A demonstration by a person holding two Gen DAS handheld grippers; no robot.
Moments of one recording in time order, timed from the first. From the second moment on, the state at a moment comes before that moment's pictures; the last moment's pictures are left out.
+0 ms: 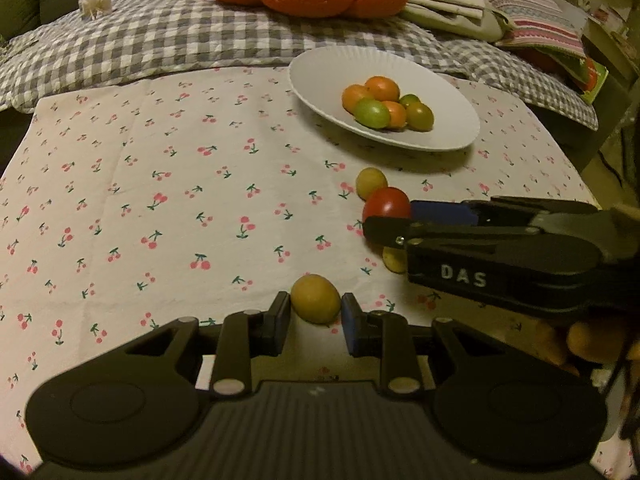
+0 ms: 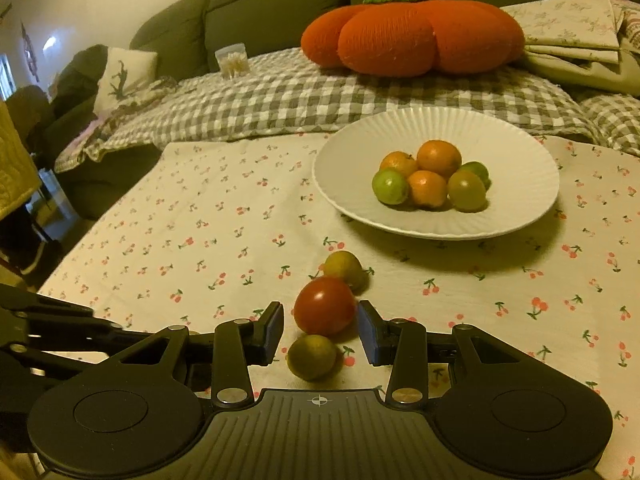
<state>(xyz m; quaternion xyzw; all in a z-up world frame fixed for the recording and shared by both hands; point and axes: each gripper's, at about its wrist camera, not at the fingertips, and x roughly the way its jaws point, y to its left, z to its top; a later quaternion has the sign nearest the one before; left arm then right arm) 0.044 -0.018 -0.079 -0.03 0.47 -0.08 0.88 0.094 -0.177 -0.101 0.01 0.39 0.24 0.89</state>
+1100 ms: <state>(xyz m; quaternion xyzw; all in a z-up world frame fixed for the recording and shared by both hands) 0.072 -0.005 -0.045 -0.08 0.42 -0.06 0.90 0.082 -0.192 -0.069 0.00 0.33 0.25 0.91</state>
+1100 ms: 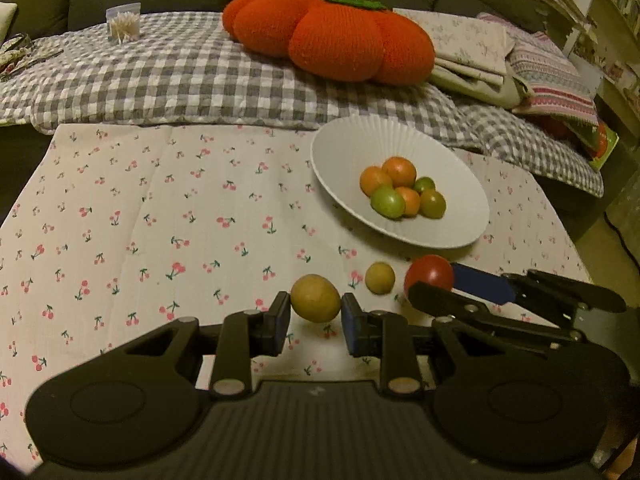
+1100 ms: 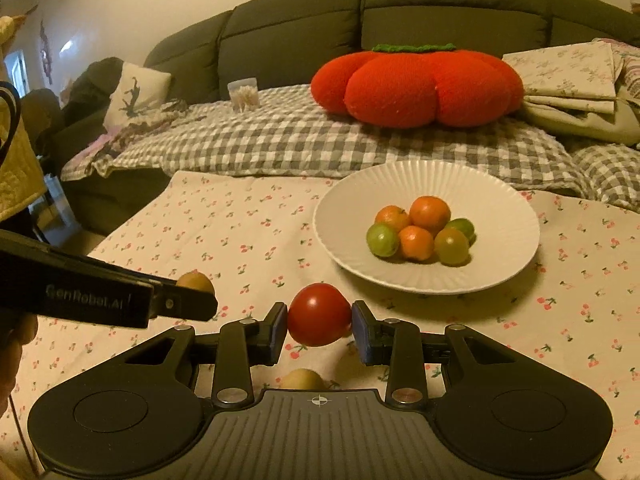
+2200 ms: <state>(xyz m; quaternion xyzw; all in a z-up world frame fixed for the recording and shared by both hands) 0.145 -0.008 -0.033 -0.17 0.36 -0.08 0.91 0.115 -0.240 -0.049 0.03 0.29 0.18 0.94</state>
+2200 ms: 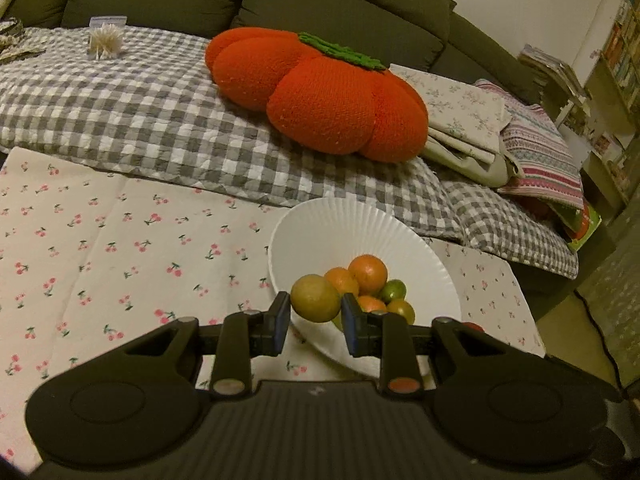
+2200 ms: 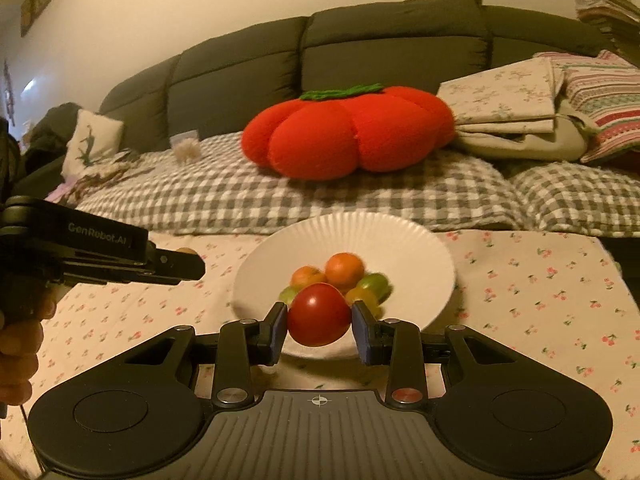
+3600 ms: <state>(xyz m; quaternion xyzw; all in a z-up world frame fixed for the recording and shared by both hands) 0.193 -0.022 -0.057 -0.20 0.37 -0.06 0.91 0.180 -0.274 -0.068 0.07 0.32 0.11 0.94</state>
